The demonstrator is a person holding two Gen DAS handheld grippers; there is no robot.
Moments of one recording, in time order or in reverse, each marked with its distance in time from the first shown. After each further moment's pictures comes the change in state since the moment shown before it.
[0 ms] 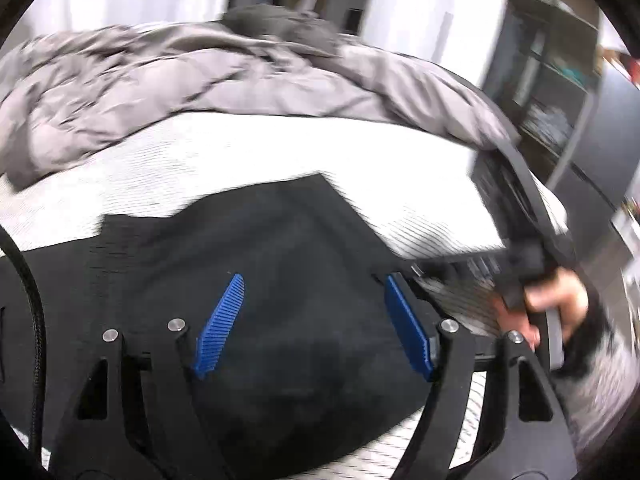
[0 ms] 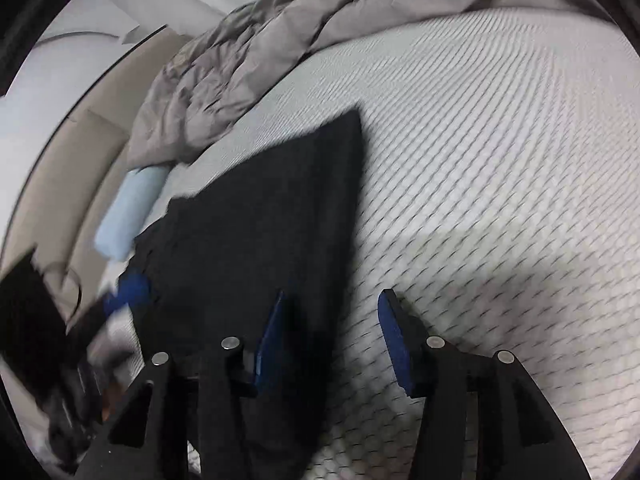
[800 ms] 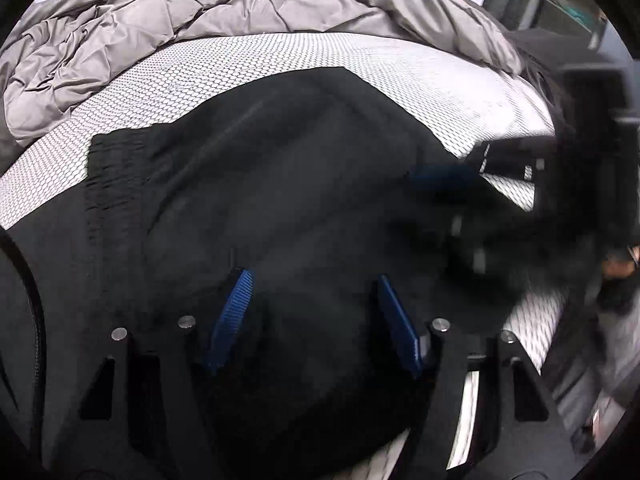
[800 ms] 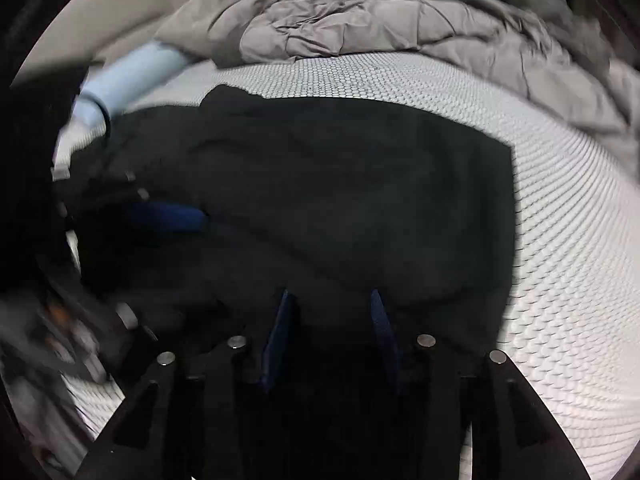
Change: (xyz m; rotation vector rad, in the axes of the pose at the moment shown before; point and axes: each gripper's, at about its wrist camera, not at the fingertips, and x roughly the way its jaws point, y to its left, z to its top) left arm 0.047 0.038 -0.038 0.148 0.265 -0.033; right arm 0.051 0.113 -0.035 -0.541 0.040 -0.361
